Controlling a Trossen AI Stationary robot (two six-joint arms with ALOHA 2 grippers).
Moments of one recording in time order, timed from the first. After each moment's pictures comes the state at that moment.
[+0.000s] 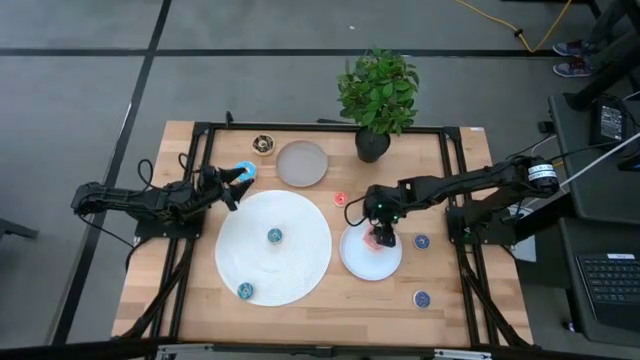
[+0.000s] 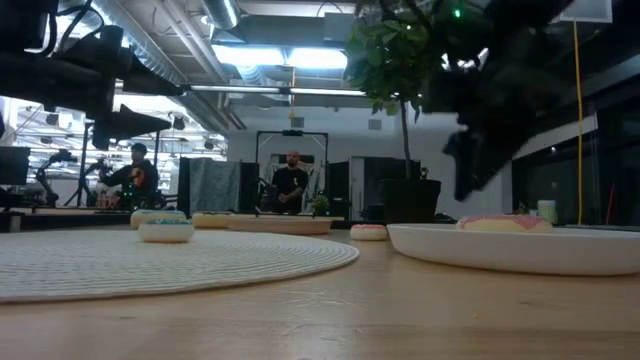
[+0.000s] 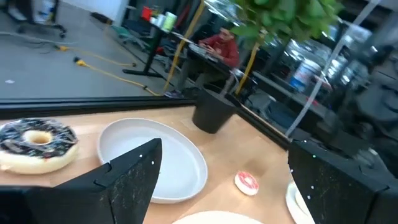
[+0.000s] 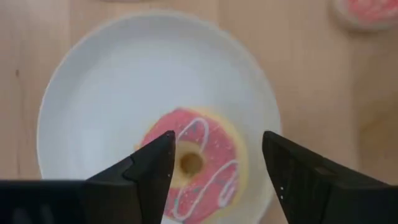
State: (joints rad) left arm -0.04 0.11 0.01 0.08 -0.67 -0.56; right arm 0.00 1.44 0.83 -0.52 -0.12 0.12
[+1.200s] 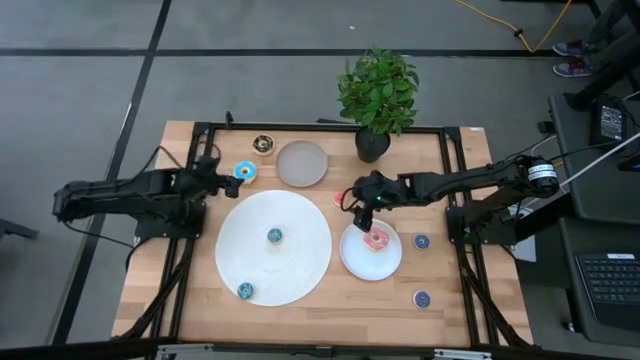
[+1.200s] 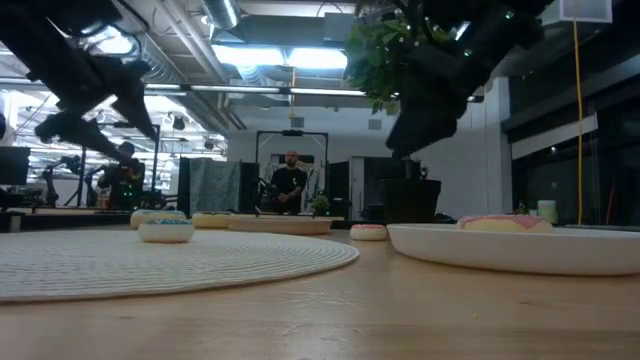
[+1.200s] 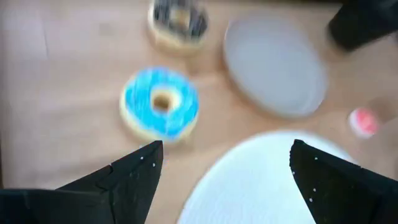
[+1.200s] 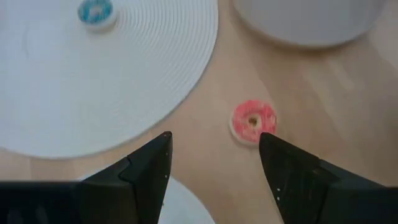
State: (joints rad) left arm 0.20 0.51 0.44 -0.79 -0.43 -1.05; right arm -0.01 1.44 0.88 -0.27 0.16 0.31
